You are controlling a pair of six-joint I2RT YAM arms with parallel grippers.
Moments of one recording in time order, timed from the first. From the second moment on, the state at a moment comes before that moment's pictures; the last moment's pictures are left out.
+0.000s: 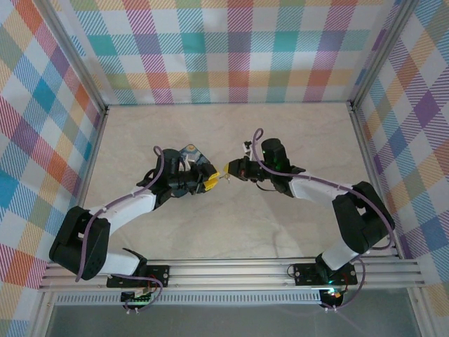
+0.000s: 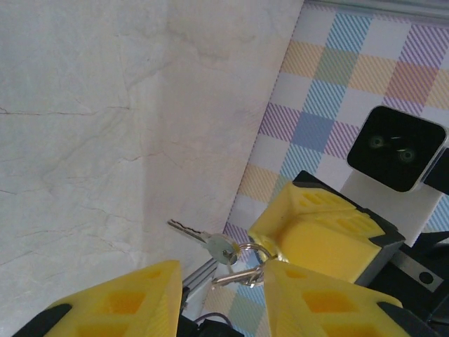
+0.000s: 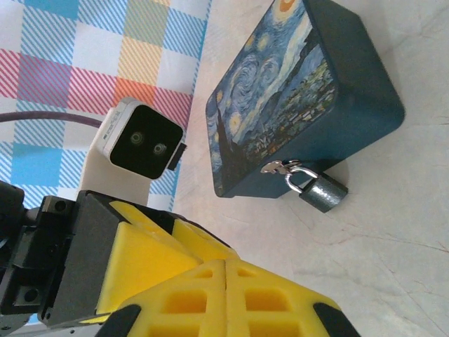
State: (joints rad) left arm -0.44 1.36 0.69 0.16 0.65 -1.41; right arm 0.58 1.58 0.86 0.28 -0.68 0.93
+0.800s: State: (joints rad) left arm -0.42 1.35 0.66 0.21 0.65 -1.44; right arm 0.62 1.67 0.88 0.39 -0.71 1.01
